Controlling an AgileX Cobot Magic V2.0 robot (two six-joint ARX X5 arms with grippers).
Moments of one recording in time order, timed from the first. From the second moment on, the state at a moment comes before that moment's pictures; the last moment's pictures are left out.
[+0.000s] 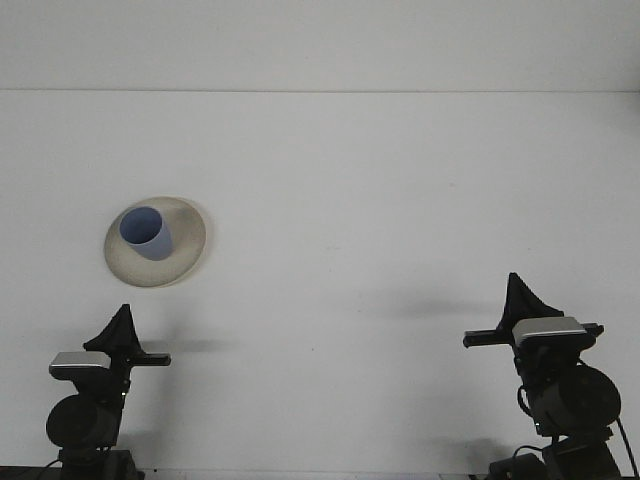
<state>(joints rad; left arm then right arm) 0.03 0.01 0.03 0.12 0.01 -0.01 0.21 0.39 0.53 -0.17 0.14 0.00</state>
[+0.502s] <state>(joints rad) 0.03 0.01 0.03 0.12 0.01 -0.01 0.06 0.08 0.14 -0.06 0.01 -0.26</state>
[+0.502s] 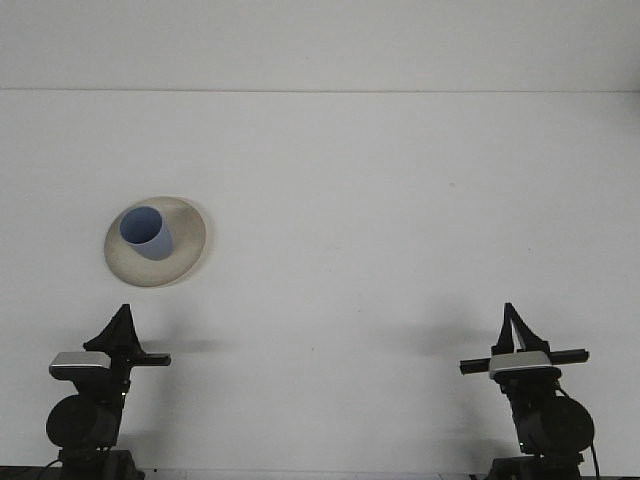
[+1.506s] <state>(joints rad) 0.03 0.01 0.03 0.12 0.01 -0.01 0.06 0.00 0.01 0.01 0.00 -0.31</state>
